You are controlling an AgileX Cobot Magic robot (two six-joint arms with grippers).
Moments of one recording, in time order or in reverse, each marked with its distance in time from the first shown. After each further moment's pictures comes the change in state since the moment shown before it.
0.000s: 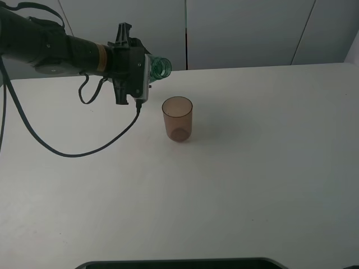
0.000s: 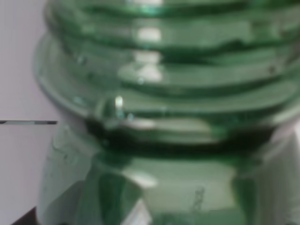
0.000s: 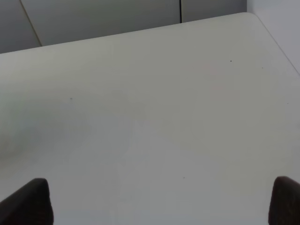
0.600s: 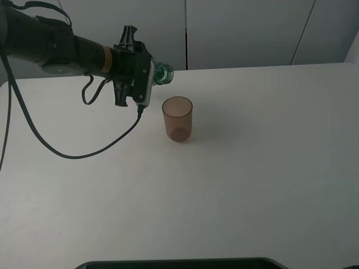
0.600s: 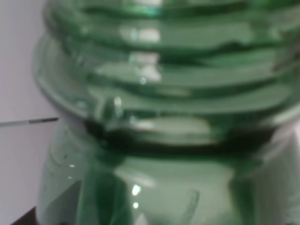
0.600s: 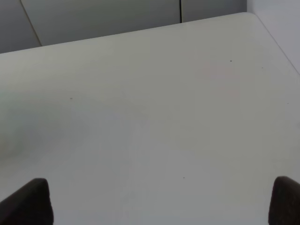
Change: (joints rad) left arm -0.037 0.000 -0.013 -0.004 0.100 0.057; right arm 0.000 0.000 0.000 0.000 0.000 0.000
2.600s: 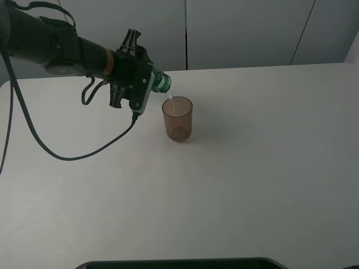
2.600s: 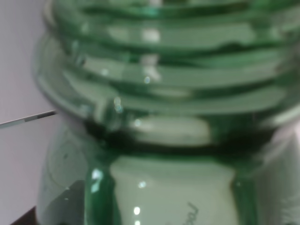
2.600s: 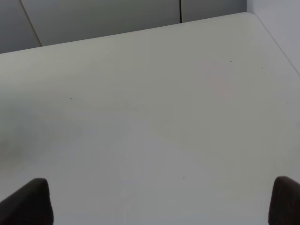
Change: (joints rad) left arm -0.022 0.000 0.000 -0.006 0.082 0.138; right arm 0.000 0.000 0.000 0.000 0.000 0.000
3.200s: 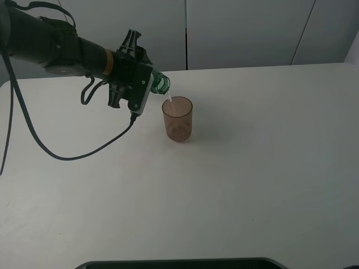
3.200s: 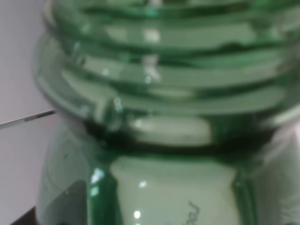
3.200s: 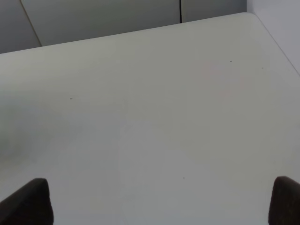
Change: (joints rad) left arm 0.000 0.000 0.000 0.002 0.012 0.024; right arm 0.000 0.000 0.000 0.000 0.000 0.000
